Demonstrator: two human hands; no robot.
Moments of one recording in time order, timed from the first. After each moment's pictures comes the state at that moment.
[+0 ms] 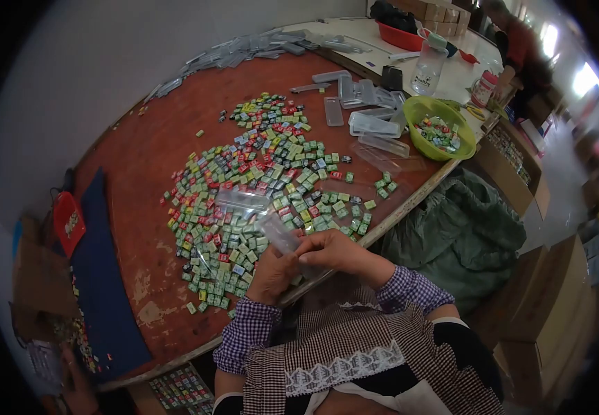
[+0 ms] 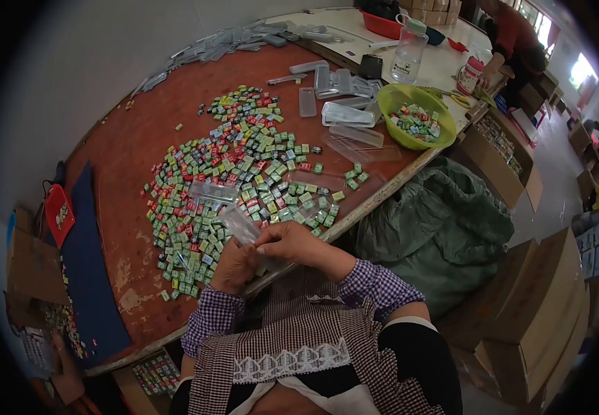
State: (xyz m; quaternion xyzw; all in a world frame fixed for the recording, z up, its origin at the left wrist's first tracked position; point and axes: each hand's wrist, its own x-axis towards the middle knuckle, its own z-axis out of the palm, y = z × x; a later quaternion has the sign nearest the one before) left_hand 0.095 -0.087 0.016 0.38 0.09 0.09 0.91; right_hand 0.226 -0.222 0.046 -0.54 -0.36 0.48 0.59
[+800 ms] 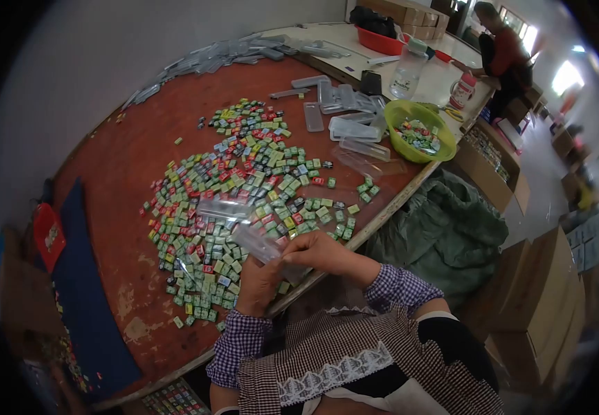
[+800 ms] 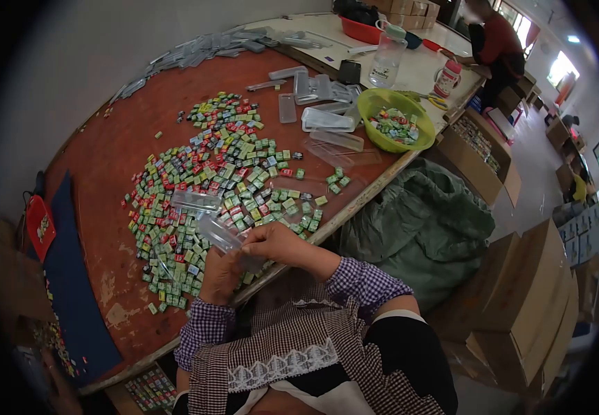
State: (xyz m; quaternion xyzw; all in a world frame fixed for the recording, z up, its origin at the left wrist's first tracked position) left_hand 0.093 -0.089 0.021 0.46 0.14 0.16 0.87; right_hand 0.232 -0.214 0.044 -0.57 -0.33 0.49 0.57
